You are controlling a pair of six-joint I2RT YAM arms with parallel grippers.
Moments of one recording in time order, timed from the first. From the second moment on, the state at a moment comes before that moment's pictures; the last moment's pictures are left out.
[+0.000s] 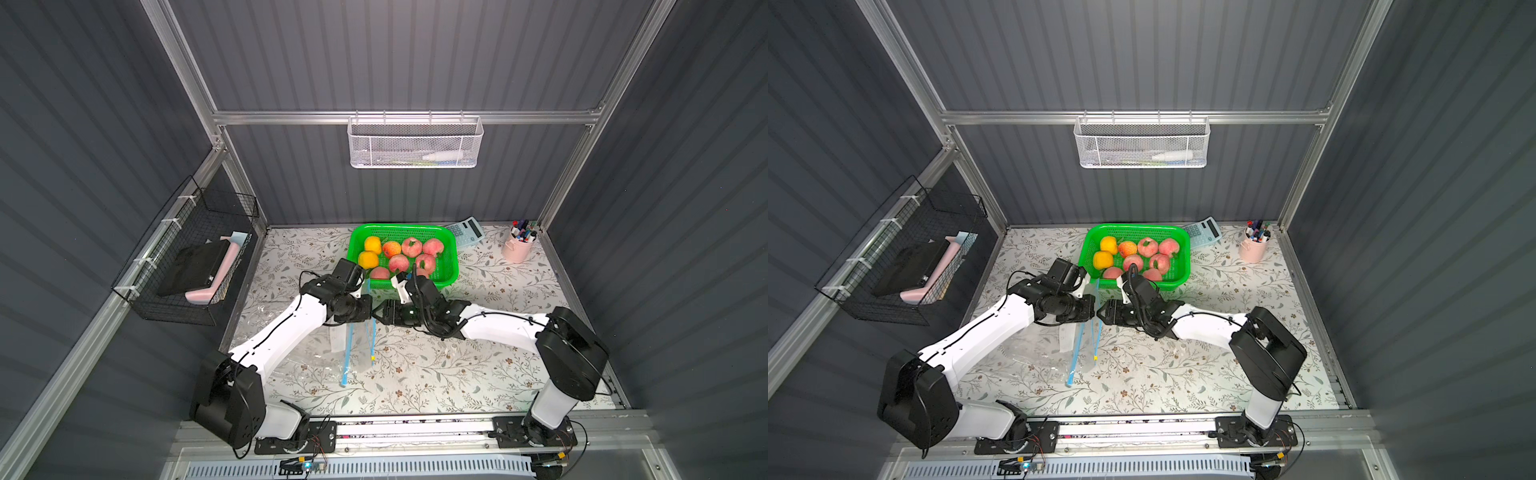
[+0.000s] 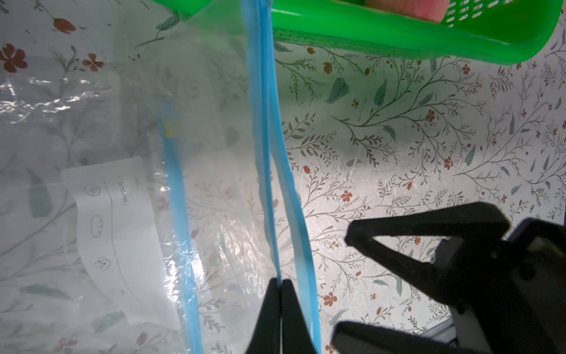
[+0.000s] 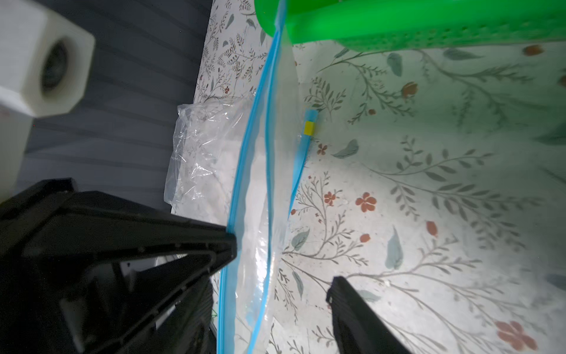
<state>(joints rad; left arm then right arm) -0.49 1.40 1.08 -0.78 0.19 -0.44 0.91 1.74 1.06 0.06 -0.28 0.84</state>
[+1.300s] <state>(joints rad) -0.49 1.31 0.94 -0.73 0.12 -0.44 0.92 1.83 1.24 0.01 -0.29 0.96</state>
